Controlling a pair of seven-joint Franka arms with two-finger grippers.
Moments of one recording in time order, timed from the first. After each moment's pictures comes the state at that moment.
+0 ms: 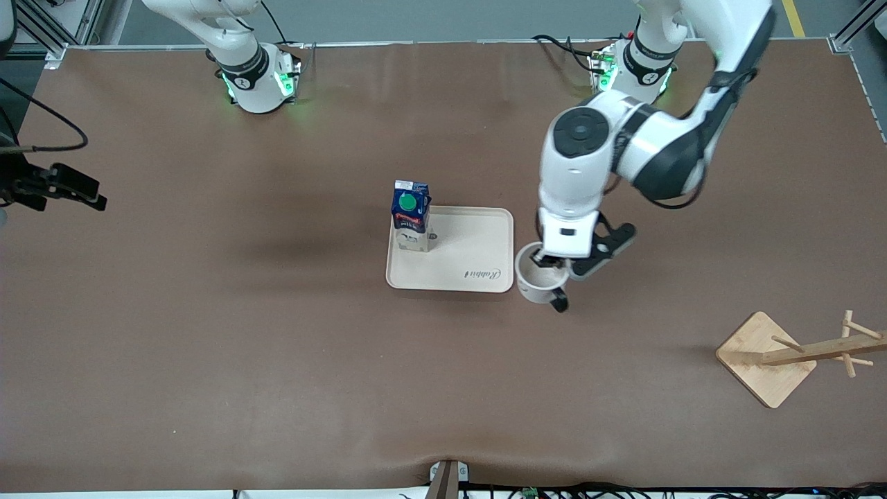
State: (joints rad) left arm -0.01 0.37 -0.58 -1.68 0.45 2.01 -1.30; right arm -0.03 0.09 -0.03 -1.50 0.02 1.54 -0.04
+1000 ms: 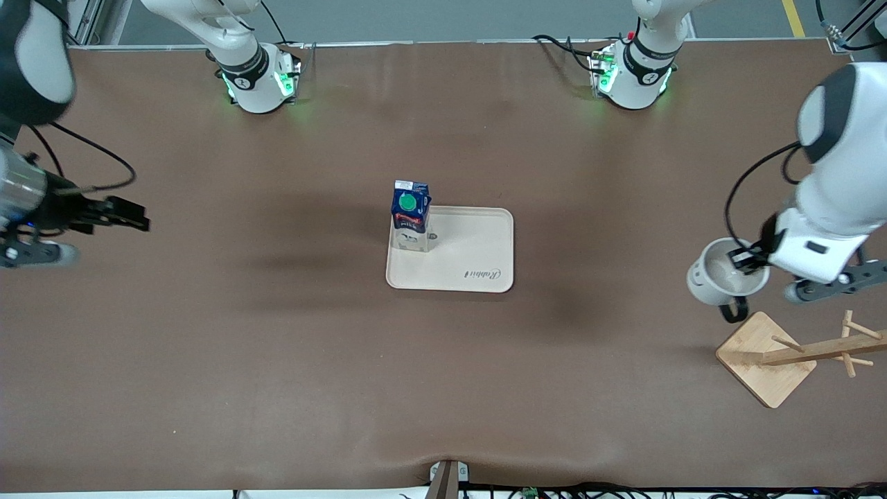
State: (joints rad) left arm 0.45 0.24 -0.58 -1.57 0.26 1.80 -0.36; right arm 0.05 0.21 -0.02 -1.50 0.06 1.56 -0.04
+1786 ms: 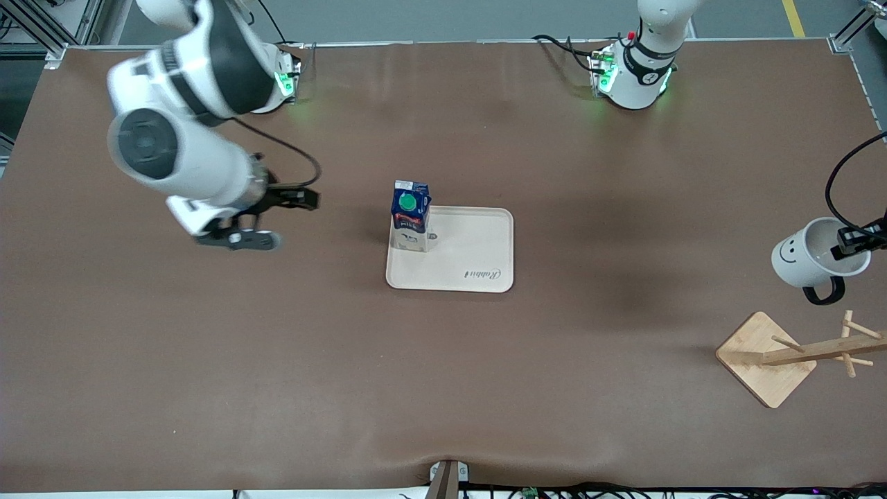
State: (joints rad) left arm 0.68 0.24 -0.58 -1.55 0.13 1.81 -0.02; right arm 0.43 0.23 -0.01 -1.61 0.14 1.61 0.50
